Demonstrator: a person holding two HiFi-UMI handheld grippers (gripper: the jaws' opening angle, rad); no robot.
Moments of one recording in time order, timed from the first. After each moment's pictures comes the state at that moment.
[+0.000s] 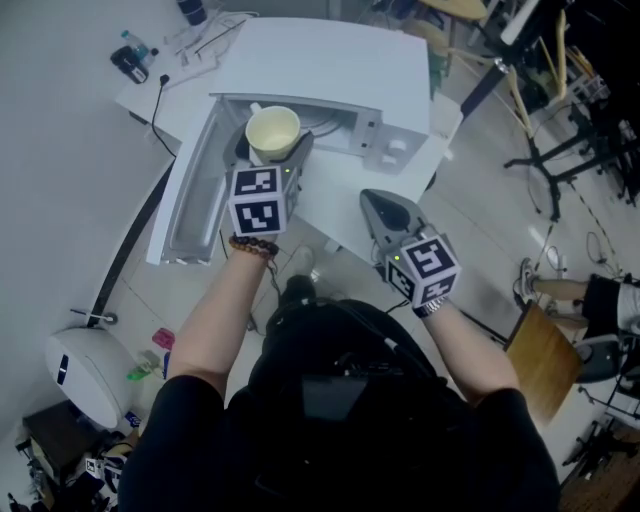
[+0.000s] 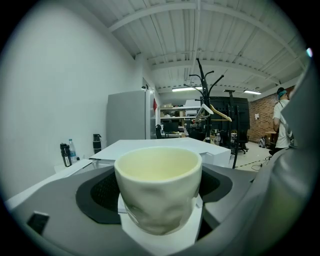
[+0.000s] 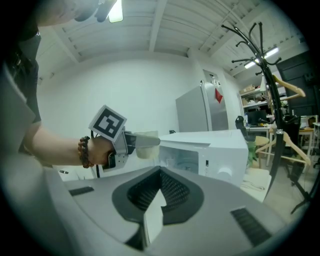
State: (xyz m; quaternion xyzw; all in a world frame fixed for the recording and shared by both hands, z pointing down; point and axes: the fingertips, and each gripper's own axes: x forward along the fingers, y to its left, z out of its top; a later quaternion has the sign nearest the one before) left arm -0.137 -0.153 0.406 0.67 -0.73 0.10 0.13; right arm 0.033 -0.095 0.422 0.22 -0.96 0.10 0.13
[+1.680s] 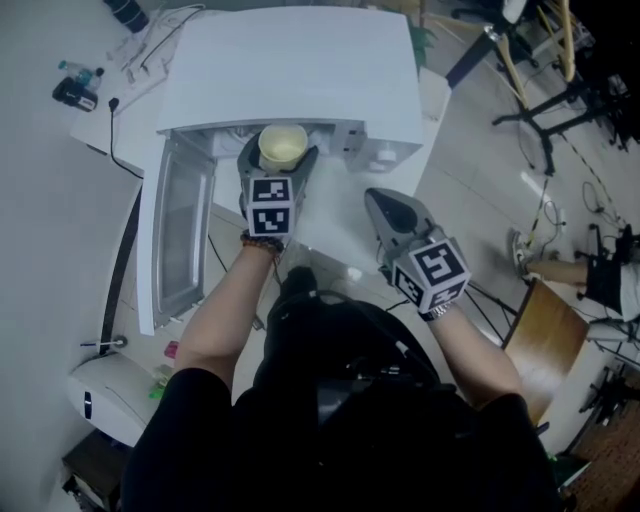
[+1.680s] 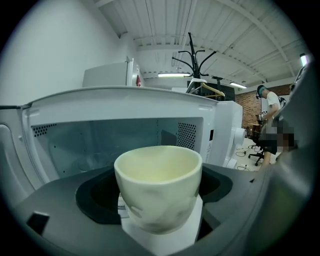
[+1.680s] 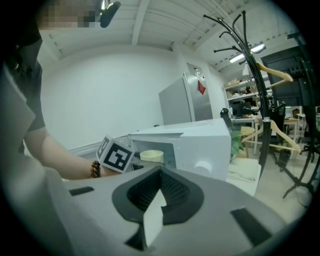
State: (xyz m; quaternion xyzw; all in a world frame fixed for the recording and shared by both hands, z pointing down) left arm -0.108 -0.246 0.540 0.73 -0.65 0.16 0.17; right arm 0.044 -0.162 0.455 0.28 -0.93 0.15 0.16
